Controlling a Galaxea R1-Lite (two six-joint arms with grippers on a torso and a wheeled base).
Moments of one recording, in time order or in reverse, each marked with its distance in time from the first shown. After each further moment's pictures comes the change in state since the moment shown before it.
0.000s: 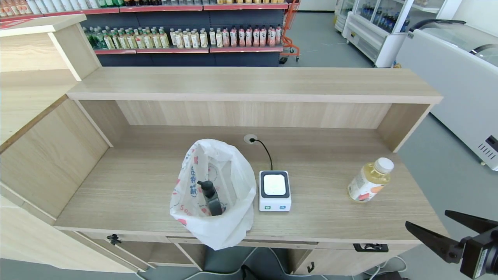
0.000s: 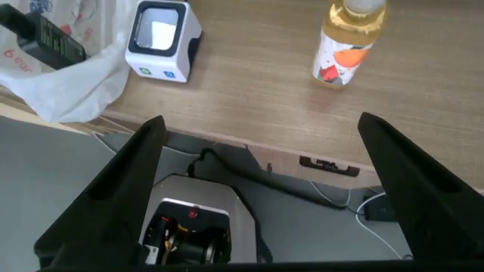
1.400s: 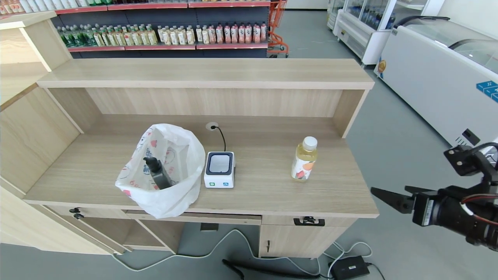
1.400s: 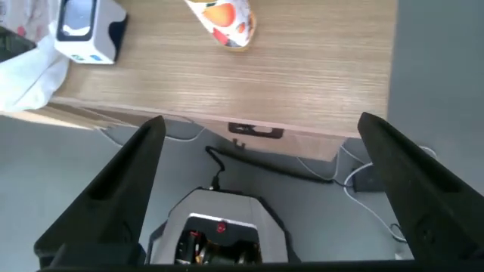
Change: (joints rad) left arm 0.000 0.000 0.000 0.000 0.000 -0.004; right arm -0.029 0.360 -0.139 -0.211 0.093 0.111
